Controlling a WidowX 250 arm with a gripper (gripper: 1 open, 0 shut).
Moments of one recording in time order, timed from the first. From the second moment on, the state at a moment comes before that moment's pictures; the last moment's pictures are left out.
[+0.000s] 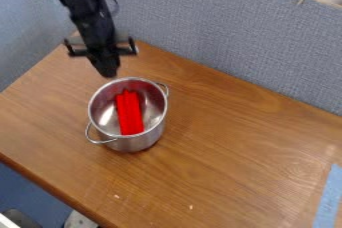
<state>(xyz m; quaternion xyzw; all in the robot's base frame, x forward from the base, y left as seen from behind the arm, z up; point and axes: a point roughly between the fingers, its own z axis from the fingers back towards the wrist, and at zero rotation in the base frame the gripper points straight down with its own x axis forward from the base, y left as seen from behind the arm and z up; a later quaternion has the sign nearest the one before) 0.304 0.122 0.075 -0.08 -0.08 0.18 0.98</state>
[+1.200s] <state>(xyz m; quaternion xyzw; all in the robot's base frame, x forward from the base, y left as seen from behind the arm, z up) 0.263 0.122 0.113 -0.09 -0.10 0.32 0.94</state>
